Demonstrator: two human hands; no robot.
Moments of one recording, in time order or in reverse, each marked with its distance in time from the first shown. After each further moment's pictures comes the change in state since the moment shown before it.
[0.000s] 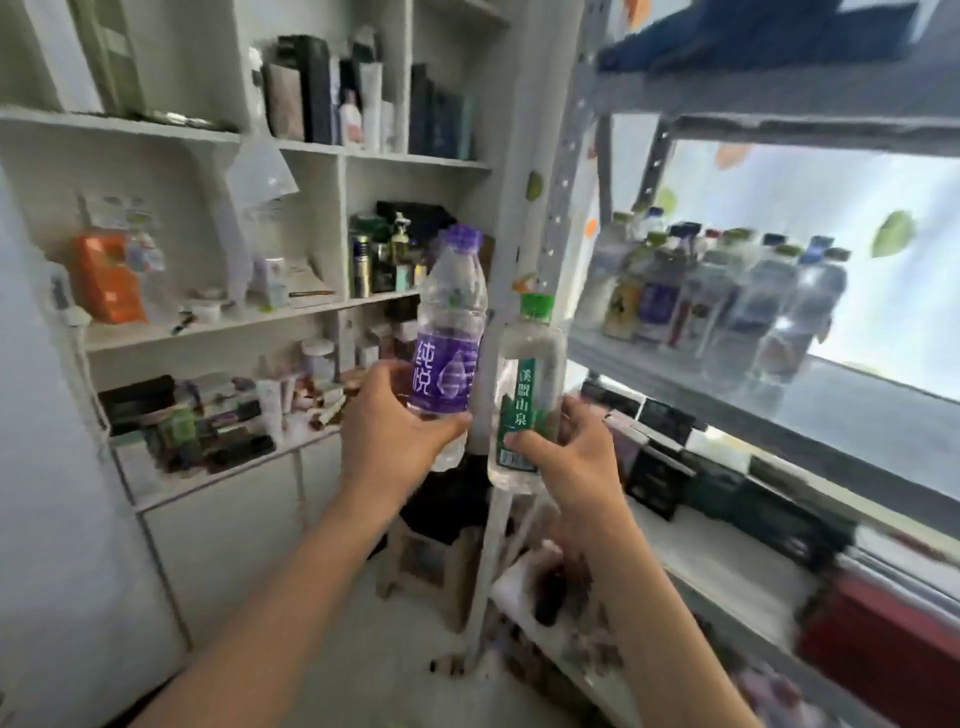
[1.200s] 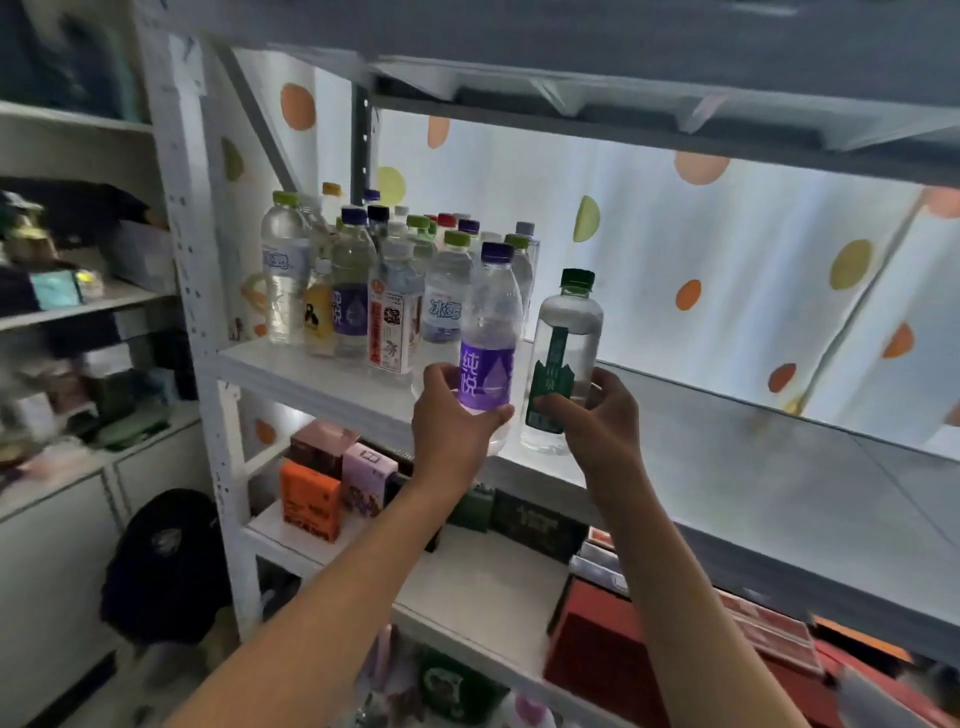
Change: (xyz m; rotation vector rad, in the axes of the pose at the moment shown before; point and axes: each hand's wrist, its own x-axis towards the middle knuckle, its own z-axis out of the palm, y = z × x) left_hand -0.031 0.167 0.439 -0.372 -0.426 0.012; right_hand 0.115 -0.006 -0.380 -0.252 0.568 -0.040
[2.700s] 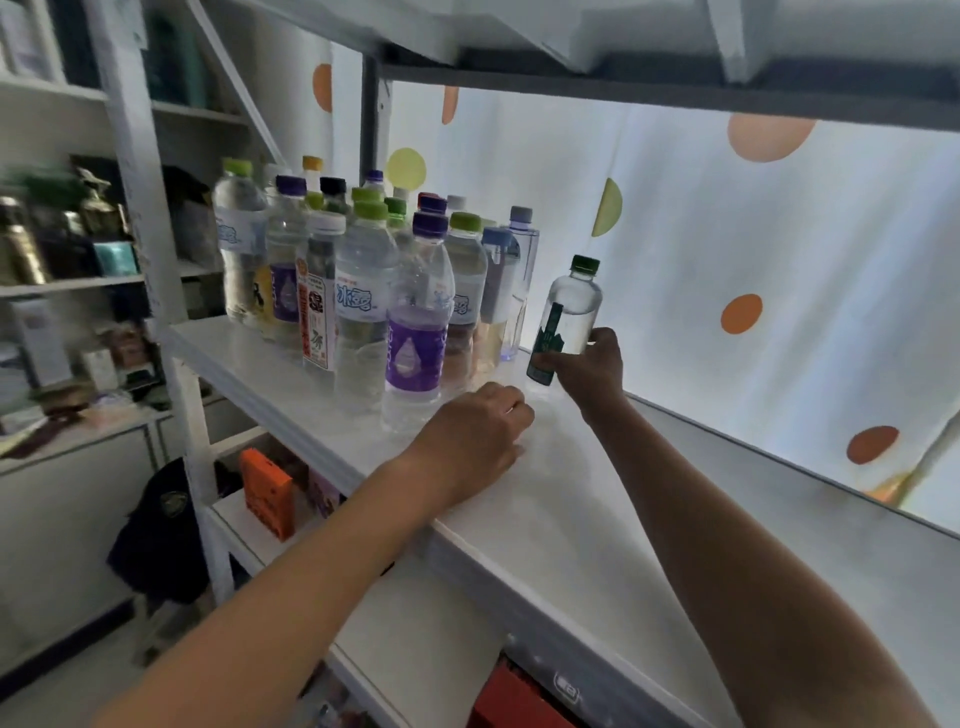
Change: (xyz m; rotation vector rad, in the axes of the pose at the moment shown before) left_hand 0.042 0.006 0.127 0.982 -0.302 0.680; right_hand 0.249 0.095 -0.017 -0.175 -0.123 0.006
